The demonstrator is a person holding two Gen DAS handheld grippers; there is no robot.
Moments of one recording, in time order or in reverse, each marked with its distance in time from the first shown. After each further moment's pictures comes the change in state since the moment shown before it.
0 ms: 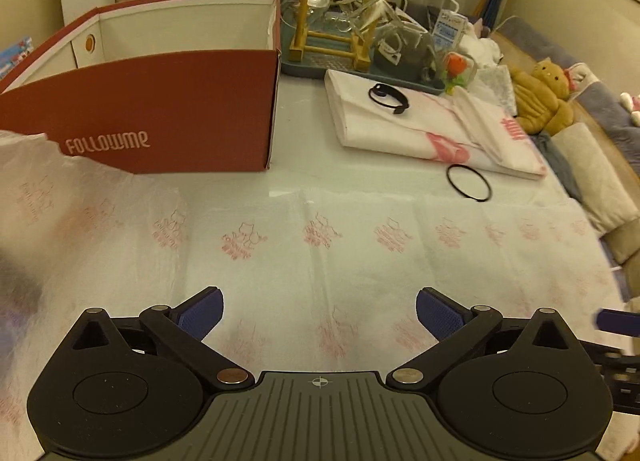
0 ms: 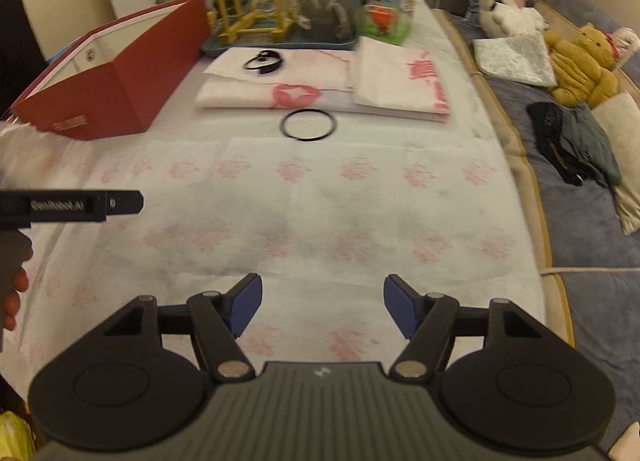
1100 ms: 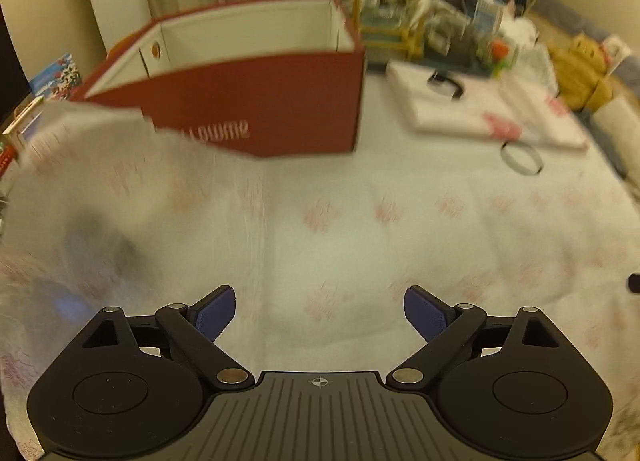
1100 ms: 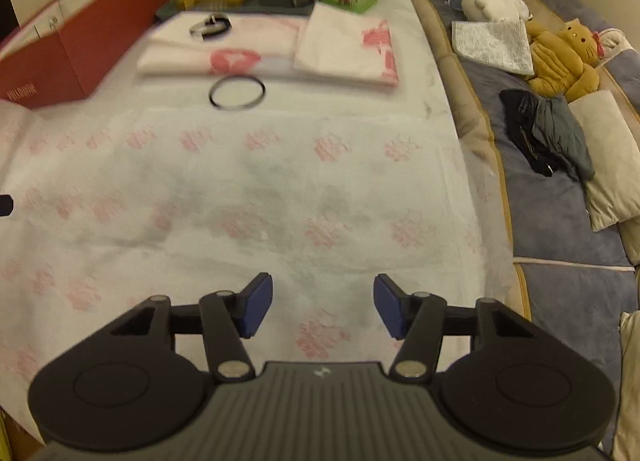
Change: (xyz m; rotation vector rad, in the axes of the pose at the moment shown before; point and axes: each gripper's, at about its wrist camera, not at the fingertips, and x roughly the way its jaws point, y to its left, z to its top) left arm -0.025 0.021 -0.013 0.072 0.005 0.188; right arm 0.004 -0.045 -0.001 -0.009 0.029 -0.089
